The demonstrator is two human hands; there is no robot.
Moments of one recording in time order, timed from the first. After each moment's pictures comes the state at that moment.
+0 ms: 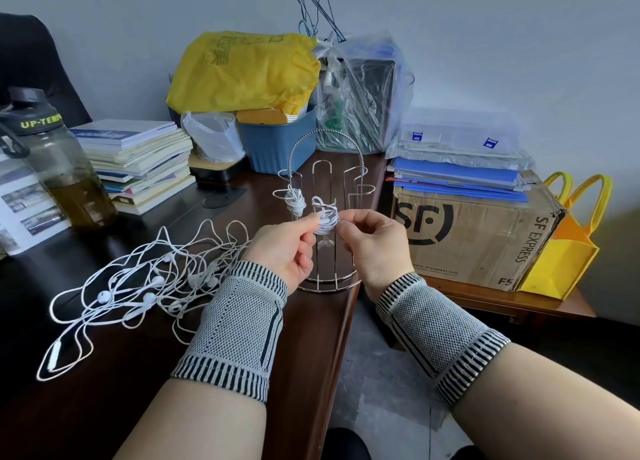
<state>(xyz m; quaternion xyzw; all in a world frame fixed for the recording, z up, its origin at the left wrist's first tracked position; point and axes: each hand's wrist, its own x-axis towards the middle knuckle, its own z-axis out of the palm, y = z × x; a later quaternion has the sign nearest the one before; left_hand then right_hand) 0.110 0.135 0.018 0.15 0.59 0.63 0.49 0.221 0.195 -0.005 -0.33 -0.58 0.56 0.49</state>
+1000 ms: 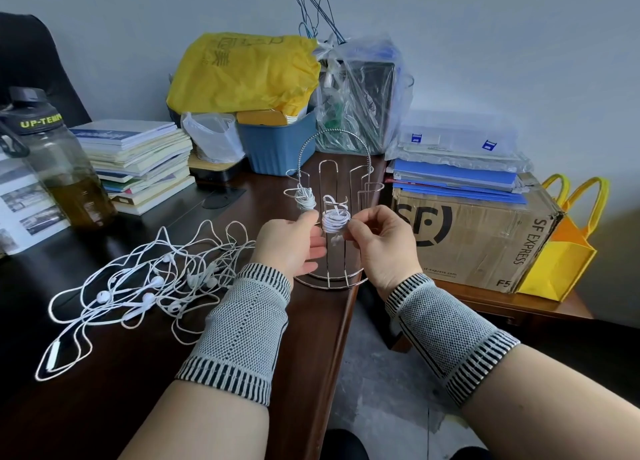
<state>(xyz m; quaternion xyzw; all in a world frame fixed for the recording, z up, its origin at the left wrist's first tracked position) 0.117 0.139 0.016 0.26 0.69 0.58 0.34 0.229 0.207 -0.010 -0.35 -0.64 0.47 0.49</state>
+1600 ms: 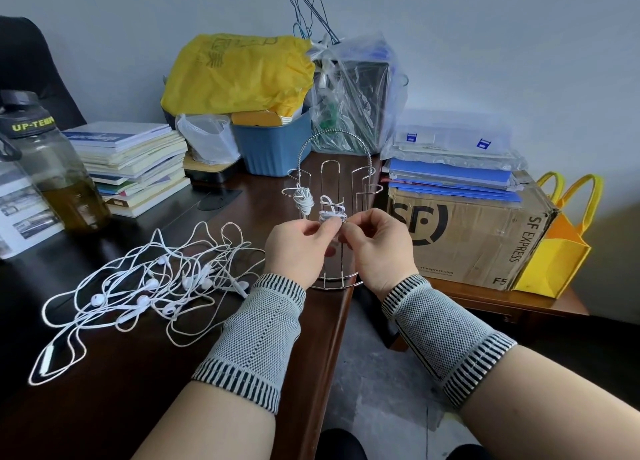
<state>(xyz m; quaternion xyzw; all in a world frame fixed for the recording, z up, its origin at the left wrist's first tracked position) 0.132 0.145 -0.001 0.38 0.70 0.56 0.21 0.234 0.205 -0.011 -0.38 -0.69 0.39 0.48</state>
